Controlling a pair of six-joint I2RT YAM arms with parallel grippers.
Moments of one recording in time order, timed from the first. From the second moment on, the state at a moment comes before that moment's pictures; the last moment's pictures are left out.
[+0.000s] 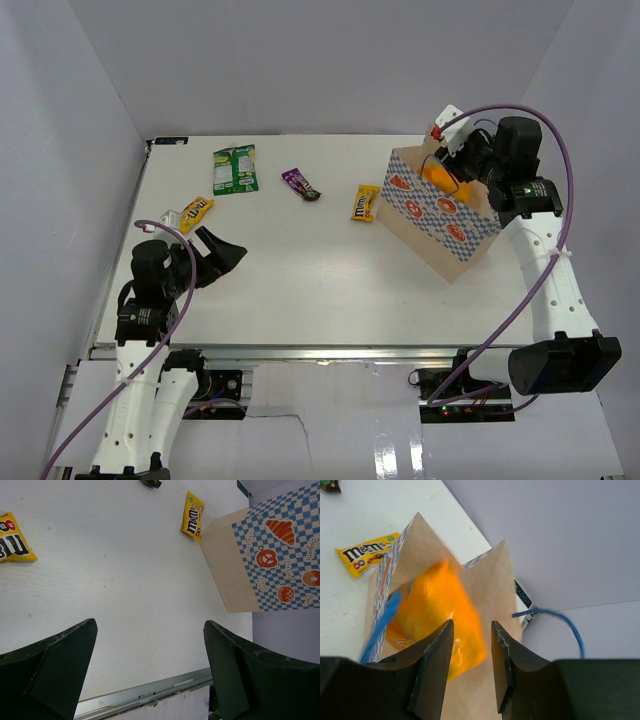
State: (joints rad) left arm -0.02 0.57 0.69 -0.55 0.37 -0.67; right arm 0.10 1.28 1.44 -0.54 -0.32 -0.79
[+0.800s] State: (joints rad) left arm -0.02 1.08 0.97 -0.54 0.13 -0.48; right arm 0.33 1.52 2.05 -0.78 -0.62 -0.73
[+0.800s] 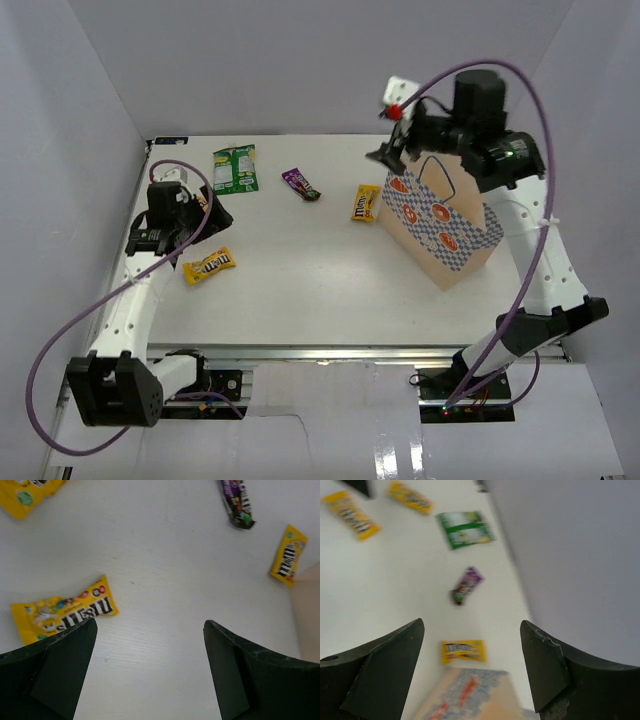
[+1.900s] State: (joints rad) left arm -0.01 2.26 1.67 0.03 0.06 -0.23; right arm 0.54 1.64 1.49 -0.94 -0.92 -0.73
